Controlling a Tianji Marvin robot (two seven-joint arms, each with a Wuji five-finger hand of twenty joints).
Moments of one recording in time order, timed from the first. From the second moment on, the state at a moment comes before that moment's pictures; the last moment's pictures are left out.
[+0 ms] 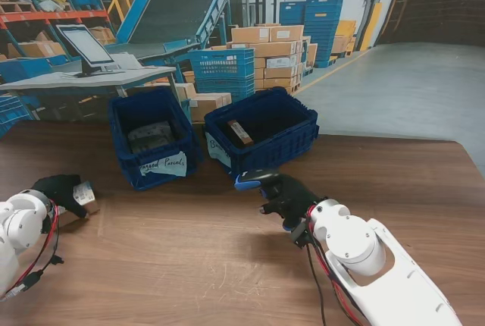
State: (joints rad) left arm 1.16 -0.96 -1.32 -0.81 0.96 -0.19 -0.02; right arm -1.48 -1.13 1.14 -1.67 -0.13 0.23 0.14; left_hand 0.44 -0.99 0.82 -0.12 0.47 0.28 0.84 0.71 0.81 0.18 0.48 0.93 0.80 0.31 0.45 0.98 0.29 0.40 0.82 0.59; right_hand 0.74 -0.89 1.16 -0.08 0.66 -0.23 1.23 1.27 0.90 -0.04 1.17 1.01 1.11 -0.04 1.21 0.93 0.74 0.22 1.27 0.82
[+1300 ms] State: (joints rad) left arm 1.66 -1.04 -1.65 -1.61 0.94 -0.13 -0.10; right arm -1.53 -1.13 1.19 -1.72 -0.15 0.22 0.10; left_hand 0.43 -1.01 0.75 -0.12 0.52 0.27 0.86 0.73 0.87 0.18 0.48 0.95 0.86 0.32 0.45 1.08 0.32 0.42 0.86 0.61; right_hand 0.74 -0.89 1.16 -0.08 0.66 -0.23 1.23 1.27 0.90 -0.04 1.17 1.01 1.11 -0.04 1.21 0.93 0.74 0.22 1.27 0.82
